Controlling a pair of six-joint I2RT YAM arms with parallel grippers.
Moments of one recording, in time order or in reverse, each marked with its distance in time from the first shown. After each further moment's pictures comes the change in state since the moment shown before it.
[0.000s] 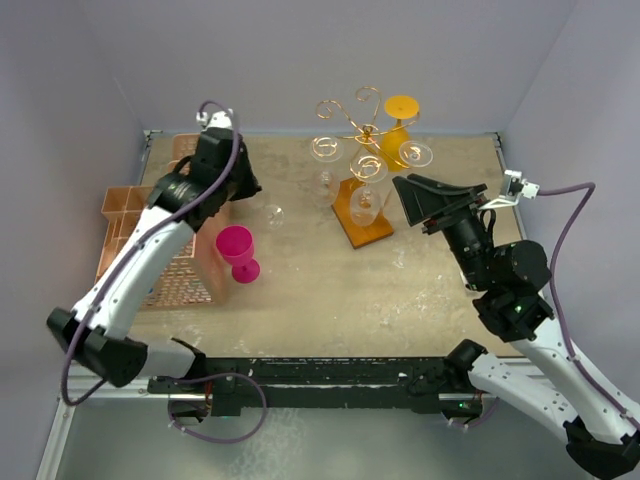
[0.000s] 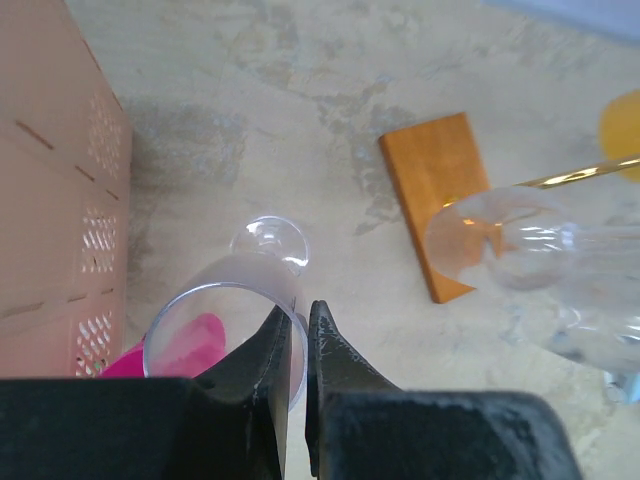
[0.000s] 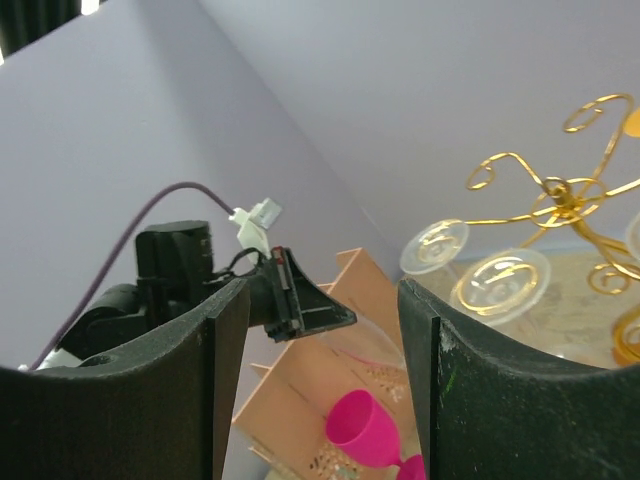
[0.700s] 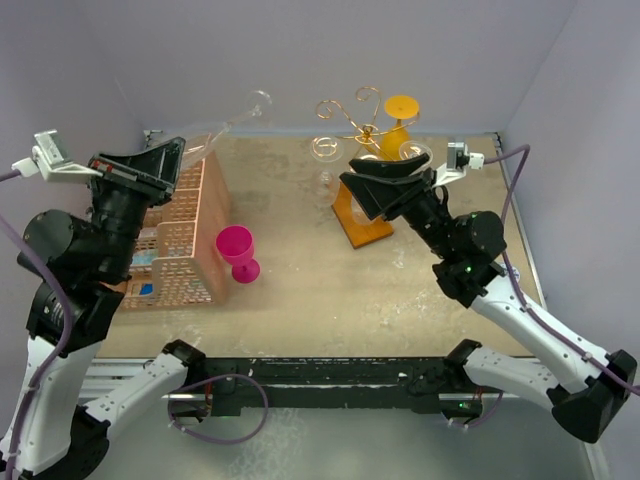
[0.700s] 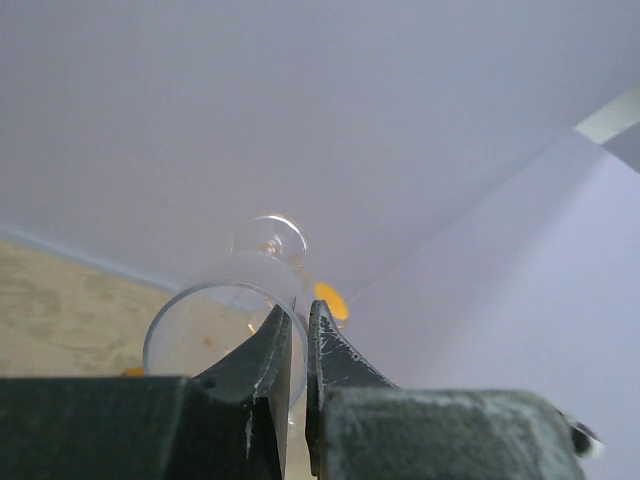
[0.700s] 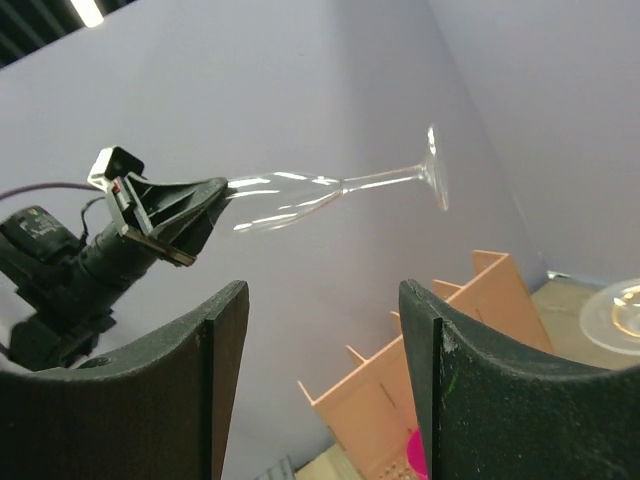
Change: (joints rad) left arm 0.000 -0.592 -0.060 0.377 -0.056 -0.201; right arm 0.005 0.277 0.033 0.420 -0.372 0.059
